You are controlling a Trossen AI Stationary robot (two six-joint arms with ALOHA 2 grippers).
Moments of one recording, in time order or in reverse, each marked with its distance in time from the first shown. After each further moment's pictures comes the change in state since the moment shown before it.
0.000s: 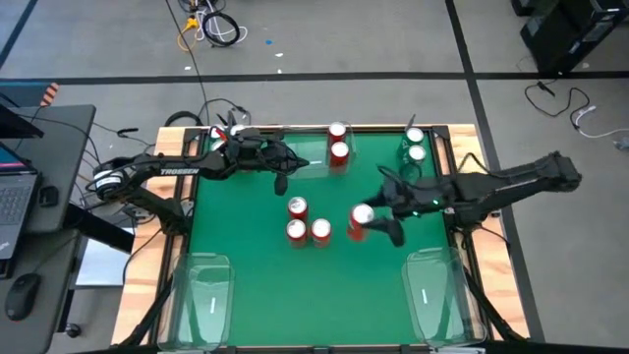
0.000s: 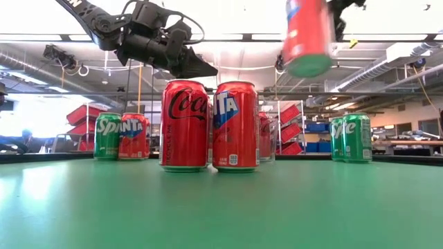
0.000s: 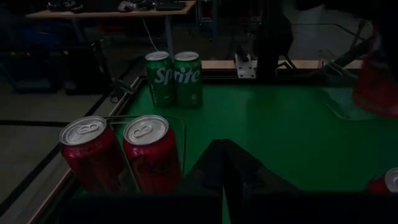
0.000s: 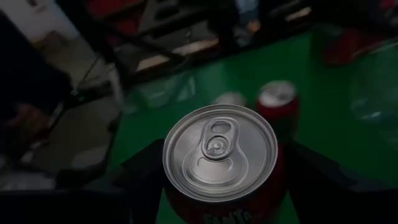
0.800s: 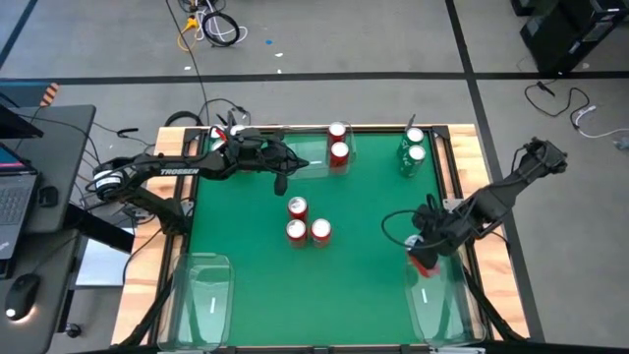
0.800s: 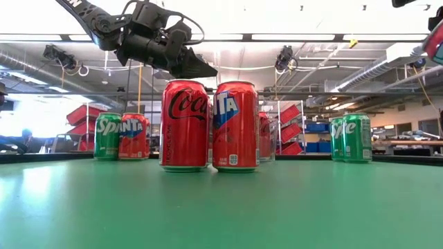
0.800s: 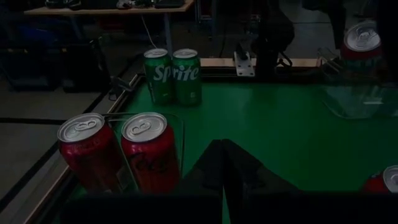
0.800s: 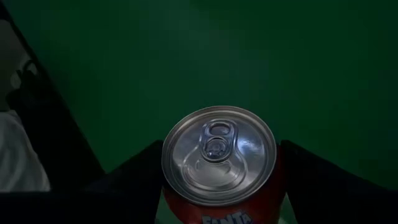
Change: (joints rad) left arm 0.000 0.000 0.000 -0.009 0.003 -0.003; right arm 0.411 0.032 0.164 -0.876 0.053 0.901
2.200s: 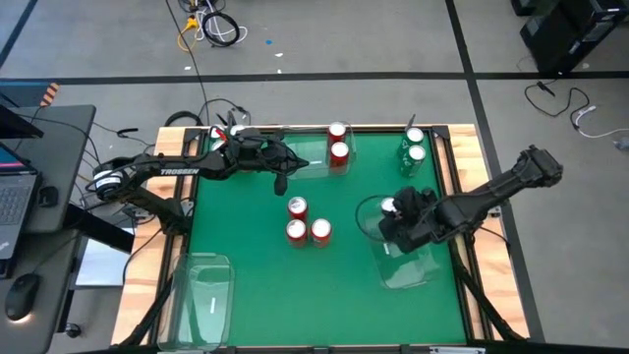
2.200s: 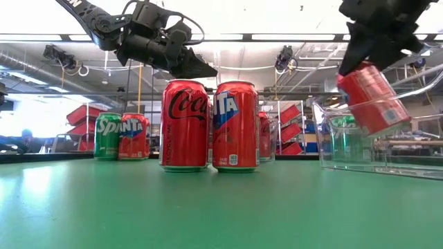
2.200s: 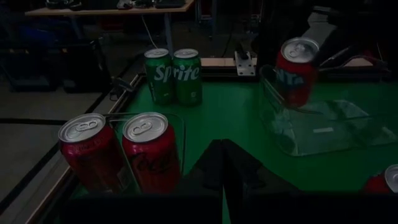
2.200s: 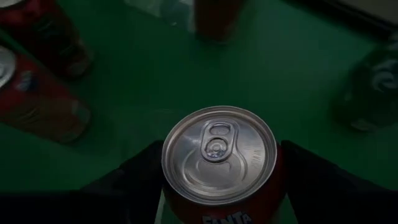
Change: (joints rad) left arm 0.000 0.000 0.000 -0.001 -0.002 0.007; right arm -0.158 0.228 -0.003 -0.034 0.556 0.061
